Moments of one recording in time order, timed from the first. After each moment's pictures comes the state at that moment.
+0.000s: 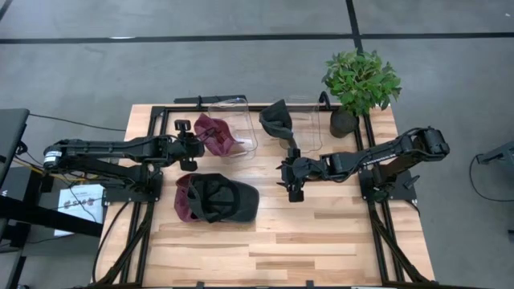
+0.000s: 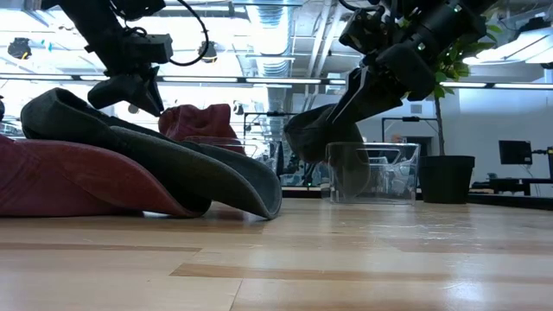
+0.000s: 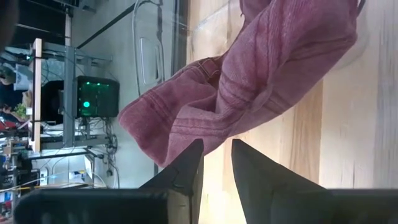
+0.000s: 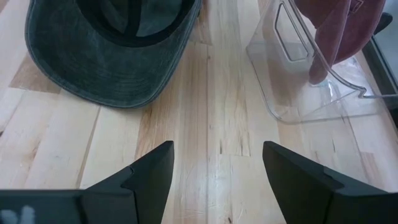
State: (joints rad) left arm 0.09 0.98 0.71 -0.67 -0.71 0.50; right arm 0.10 1.45 0.80 -0.10 0.21 -0.18
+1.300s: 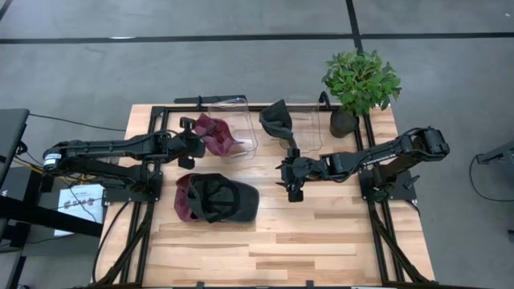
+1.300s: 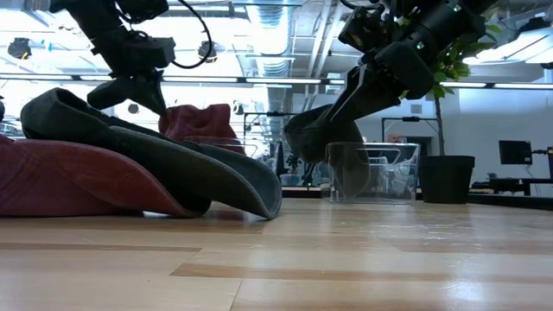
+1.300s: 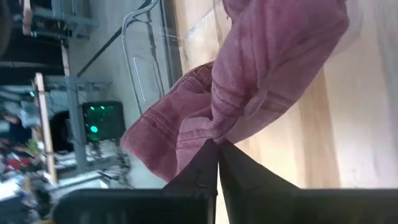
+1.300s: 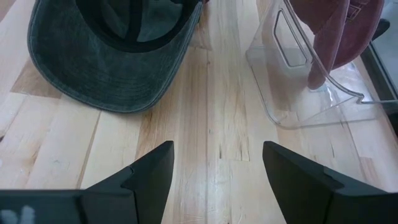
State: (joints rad) left arm 0.16 0.98 0.71 -0.62 -0.63 0.75; right arm 0.10 1.45 0.80 -0.08 0.21 -0.19
